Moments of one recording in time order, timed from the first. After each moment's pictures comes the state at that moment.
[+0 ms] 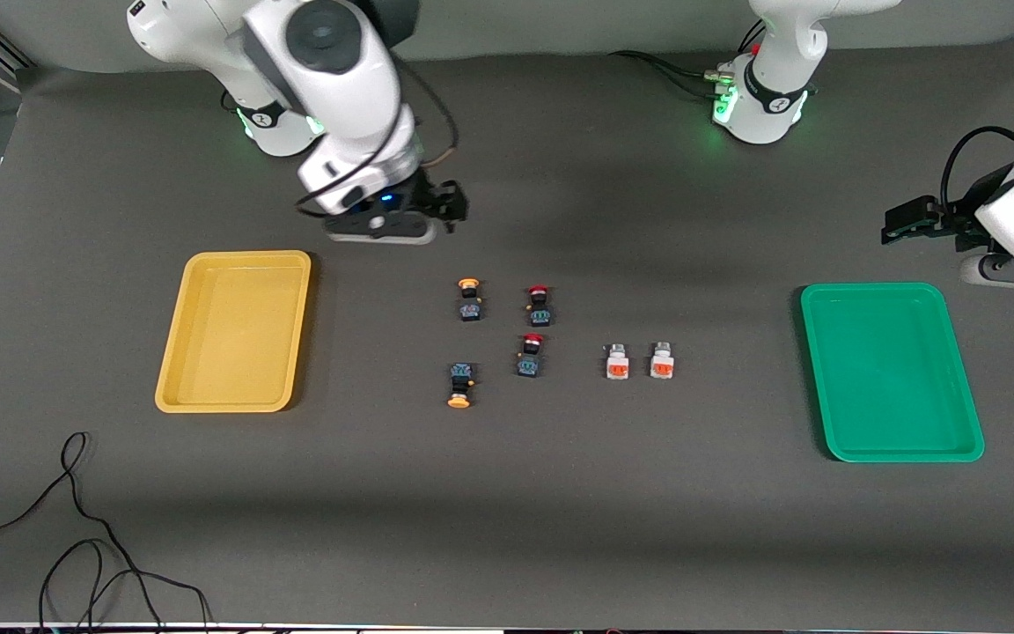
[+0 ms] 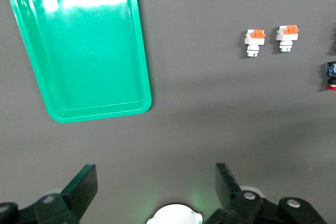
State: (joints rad) left arm 0.04 -0.01 -0.04 -1.71 -0.04 1.52 0.10; right arm 0.74 0.16 0.01 -1.73 0.04 1.87 0.84
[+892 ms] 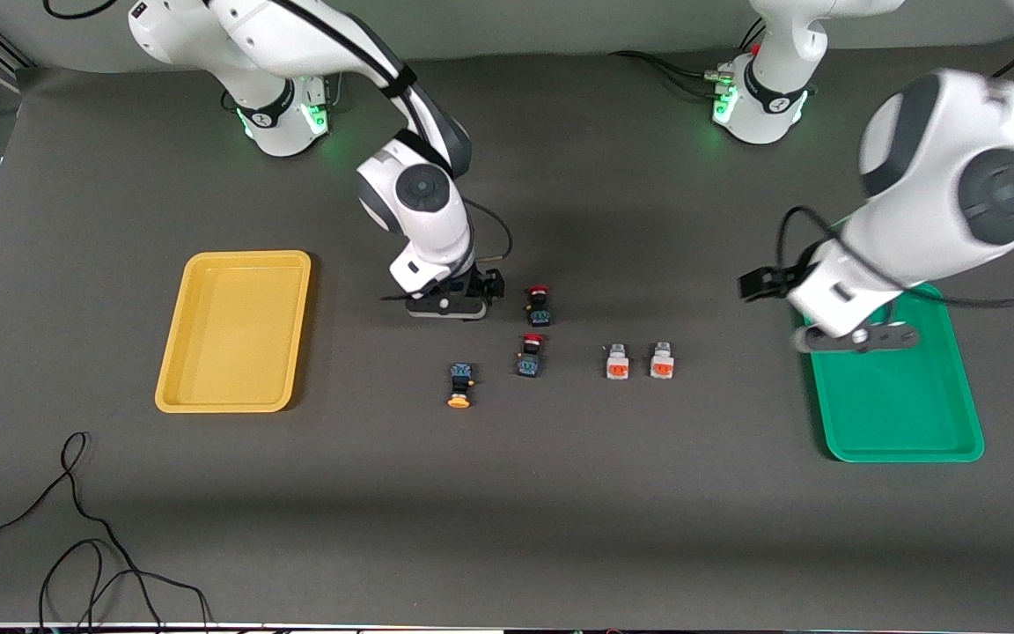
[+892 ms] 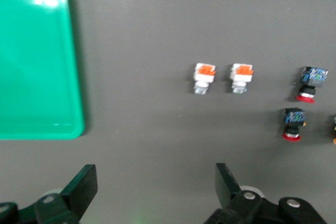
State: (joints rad) left arm -0.09 0.22 -0.22 -1.64 -0.04 1.71 -0.32; right arm 0.75 0.50 -0.01 -1.98 -0.04 2.55 0.85
